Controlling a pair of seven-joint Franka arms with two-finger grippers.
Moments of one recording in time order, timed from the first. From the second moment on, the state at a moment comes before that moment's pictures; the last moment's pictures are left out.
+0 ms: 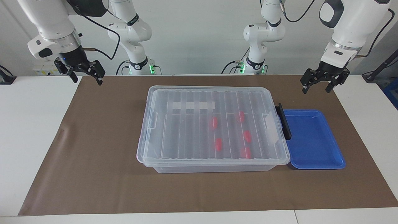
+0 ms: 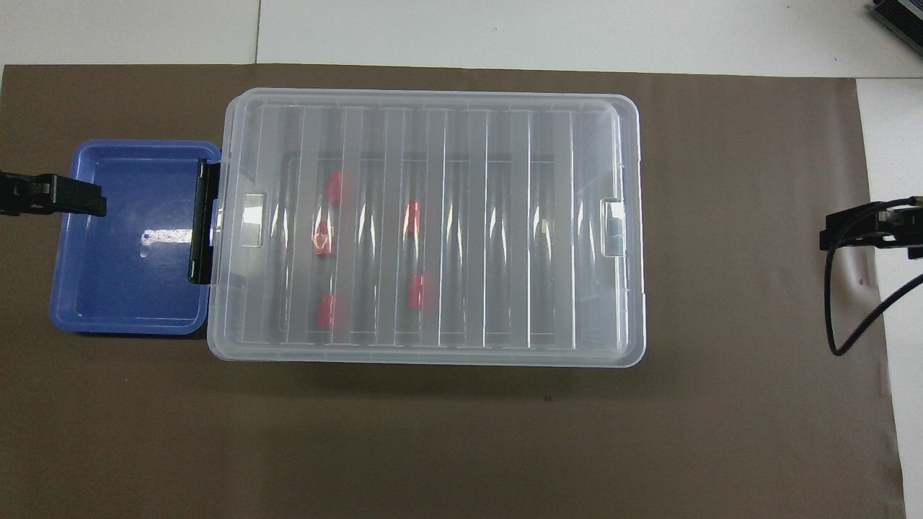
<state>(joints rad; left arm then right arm) -0.02 -0.01 -0.02 -1.62 0.02 1.72 0.03 0.00 -0.04 -0.03 -1.59 -0.04 1.55 0.09</state>
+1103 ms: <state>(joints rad) -0.02 -0.01 -0.02 -1.62 0.02 1.72 0.03 -0.02 -0.04 -0.05 -1.60 -0.04 1.55 0.09</state>
